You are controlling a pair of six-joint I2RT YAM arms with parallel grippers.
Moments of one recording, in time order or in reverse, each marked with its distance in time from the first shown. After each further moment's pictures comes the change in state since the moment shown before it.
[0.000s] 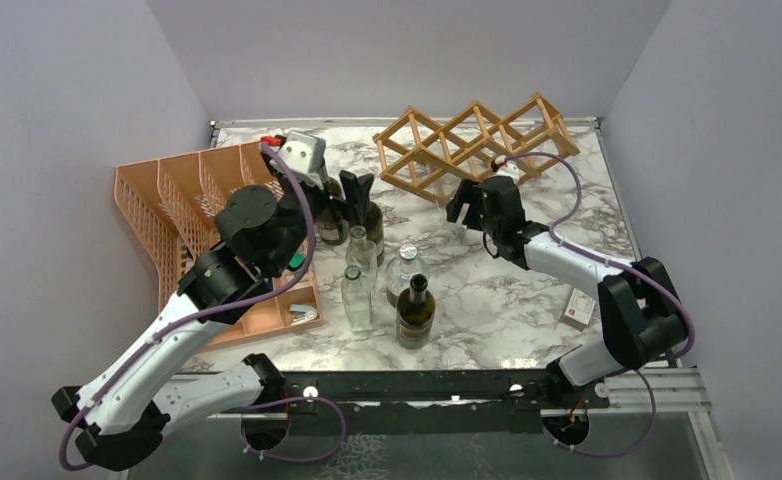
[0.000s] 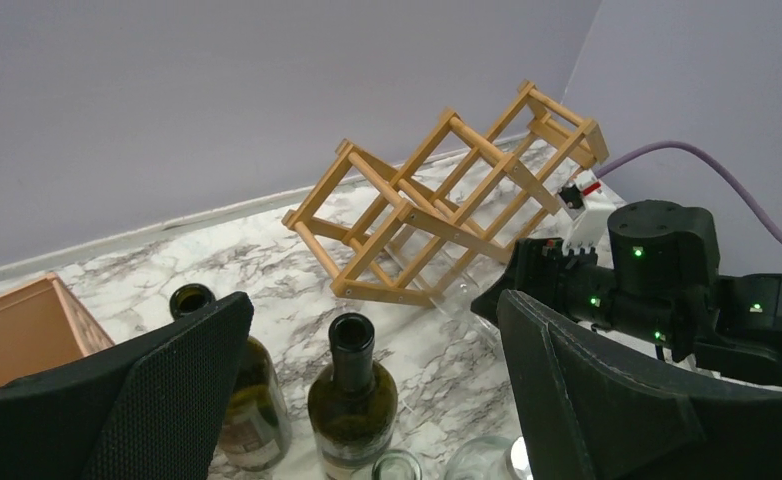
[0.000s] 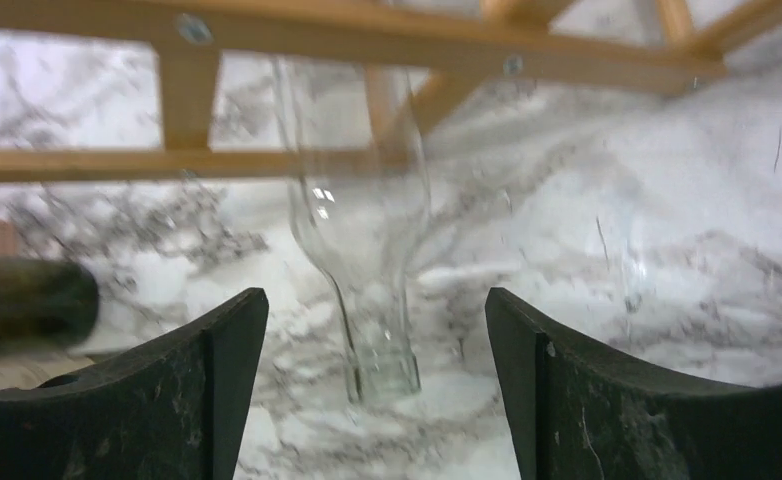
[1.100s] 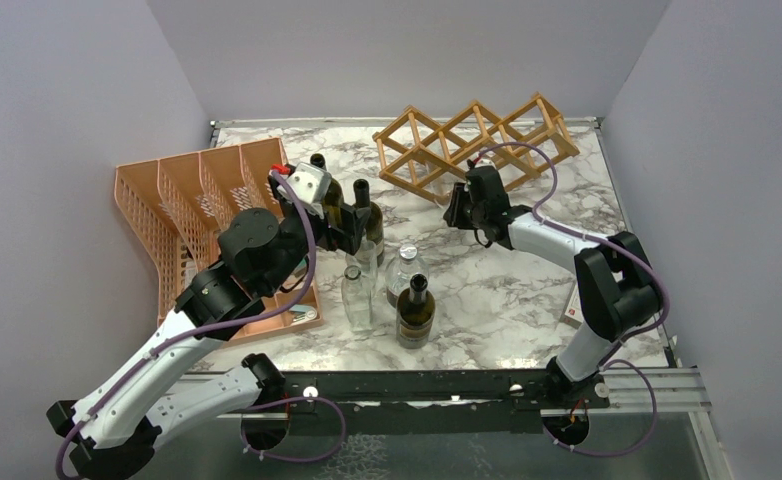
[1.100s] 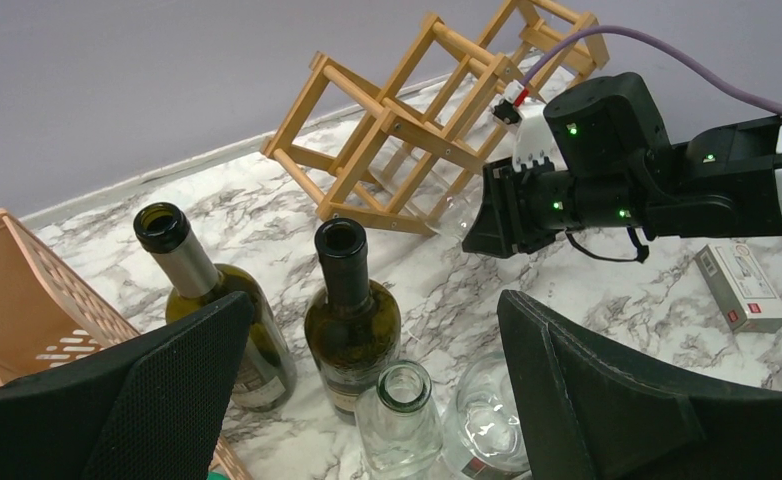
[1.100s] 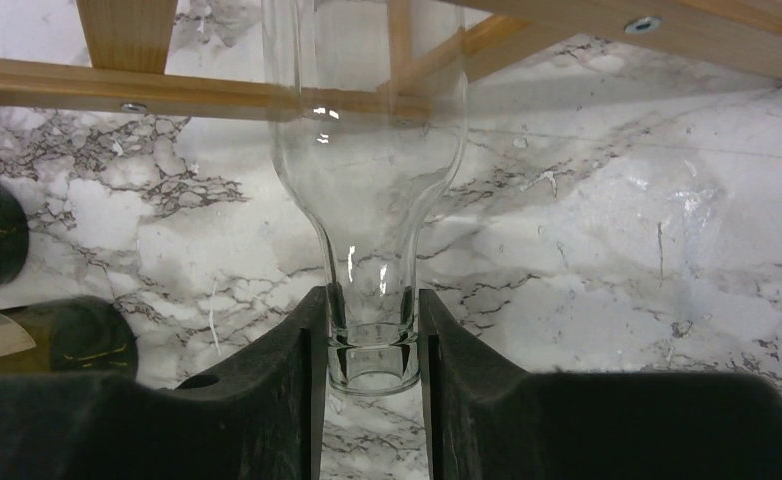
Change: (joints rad) left arm 0.000 -0.143 -0.171 -0.063 0.080 0.030; right arm 0.000 0.177 0.170 -0.211 -0.140 -0.110
